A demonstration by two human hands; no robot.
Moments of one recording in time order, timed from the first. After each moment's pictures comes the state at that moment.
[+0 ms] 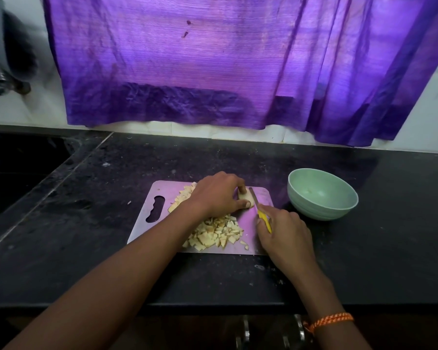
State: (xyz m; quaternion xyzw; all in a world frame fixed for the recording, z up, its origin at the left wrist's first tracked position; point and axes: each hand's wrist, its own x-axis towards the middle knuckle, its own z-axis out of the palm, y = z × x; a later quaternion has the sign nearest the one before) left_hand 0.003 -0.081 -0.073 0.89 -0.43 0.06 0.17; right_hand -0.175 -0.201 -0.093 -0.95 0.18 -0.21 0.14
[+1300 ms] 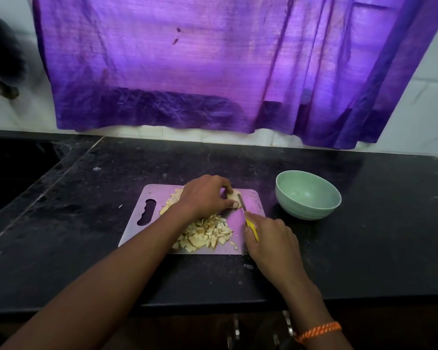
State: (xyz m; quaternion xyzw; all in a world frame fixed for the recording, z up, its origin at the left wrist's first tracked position) left_hand 0.005 -0.079 -0.073 0.90 -0.39 0.08 0.20; right_hand -0.194 -0.184 -0.083 -0.96 0.16 -0.19 0.13
